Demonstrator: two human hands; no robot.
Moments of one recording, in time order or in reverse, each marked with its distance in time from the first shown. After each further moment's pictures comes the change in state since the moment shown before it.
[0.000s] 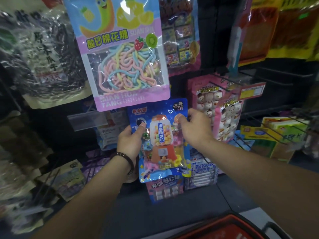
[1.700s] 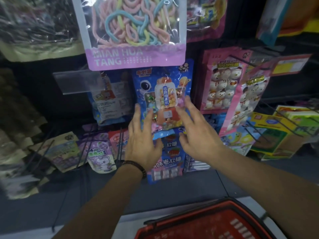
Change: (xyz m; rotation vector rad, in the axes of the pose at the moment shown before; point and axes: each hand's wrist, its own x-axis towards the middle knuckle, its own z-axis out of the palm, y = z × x) left_hand -0.017 -0.093 0.005 0.919 0.030 0.564; right_hand -0.036 0.069 0.028 -0.597 -0.351 -0.471
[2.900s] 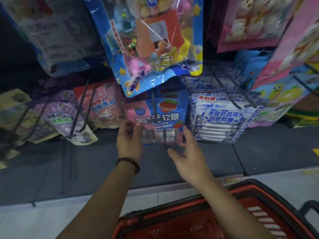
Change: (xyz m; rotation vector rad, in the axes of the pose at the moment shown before) left_hand -0.055 -0.124 0.200 -0.694 0.205 -0.674; right_hand -0.087 0.054 0.245 0.904 -0.137 0.594
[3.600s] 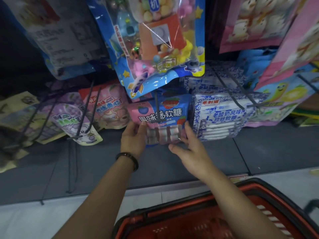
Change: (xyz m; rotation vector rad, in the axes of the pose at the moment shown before) left_hand 0.006 0.018 -0.005 0.157 -0.081 -0.109; right_hand 0.020 0.003 0.000 0.182 -0.110 0.001
